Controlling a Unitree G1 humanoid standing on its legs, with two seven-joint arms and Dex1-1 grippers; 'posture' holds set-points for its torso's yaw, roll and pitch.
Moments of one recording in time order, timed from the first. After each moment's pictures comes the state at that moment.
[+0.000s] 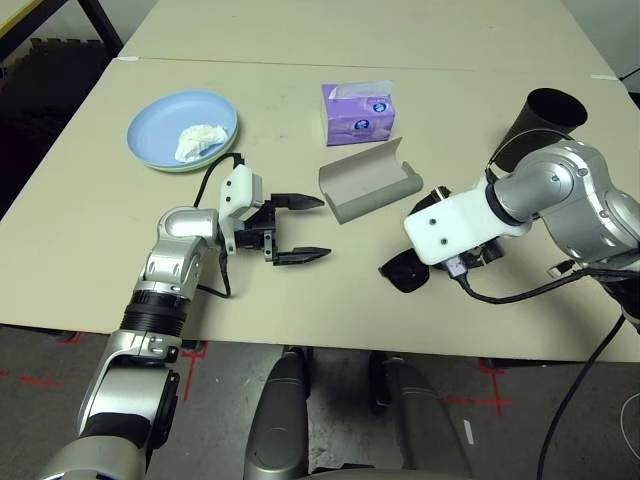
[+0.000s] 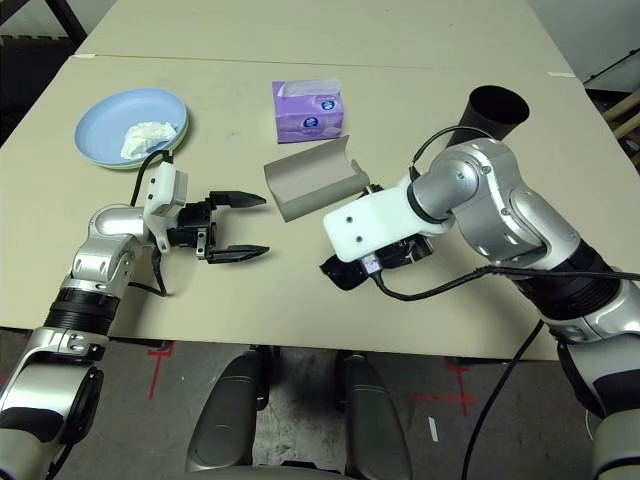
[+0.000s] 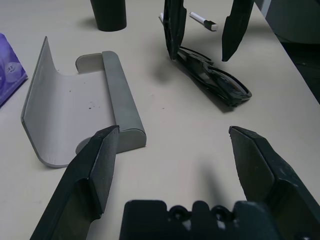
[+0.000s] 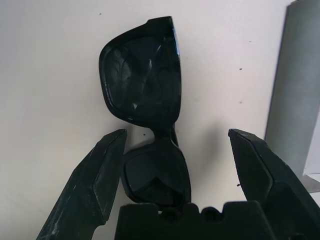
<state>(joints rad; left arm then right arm) -0.62 0.49 -0.06 0.36 -0.29 -0.05 -1.37 -0.84 -0.84 0.48 -0.23 -0.32 0.23 1.53</state>
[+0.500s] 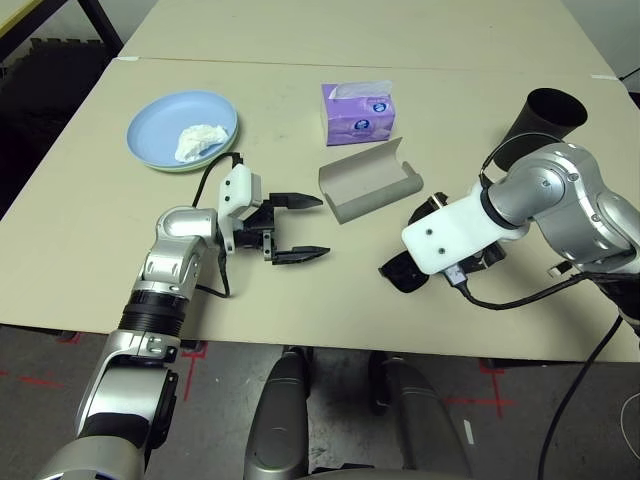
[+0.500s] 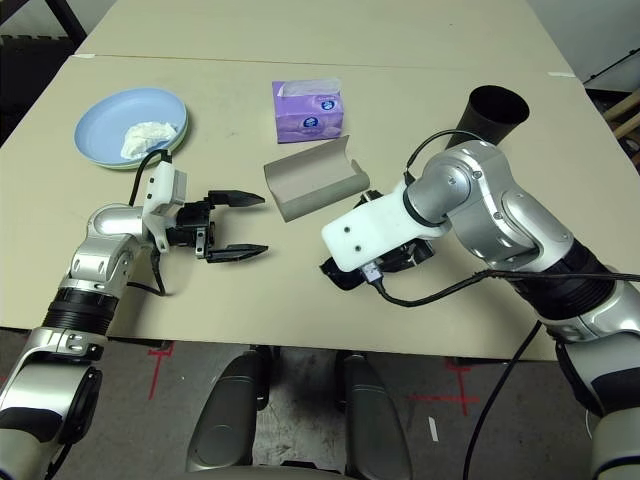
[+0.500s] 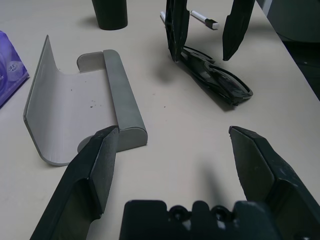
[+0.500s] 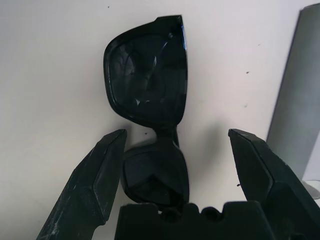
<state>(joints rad) -0.62 0.49 -0.06 0.36 -0.29 -0.05 -1.37 -0.87 -0.82 0.50 -0.22 -0.36 0.21 1.56</state>
